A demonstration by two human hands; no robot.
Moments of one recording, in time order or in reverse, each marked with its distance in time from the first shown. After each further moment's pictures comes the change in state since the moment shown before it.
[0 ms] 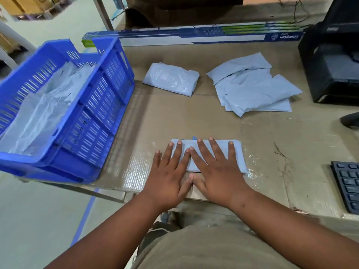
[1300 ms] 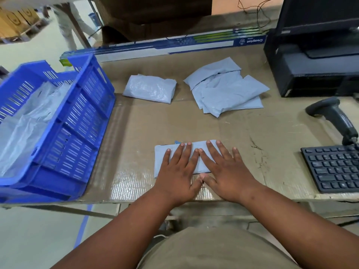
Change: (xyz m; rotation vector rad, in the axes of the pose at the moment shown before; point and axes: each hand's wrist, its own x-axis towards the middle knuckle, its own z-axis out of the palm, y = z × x) left_hand 0.043 0.054 0.005 -0.029 -0.020 0.141; right_hand -0.037 0.060 0.001 0.090 -0.166 0.154
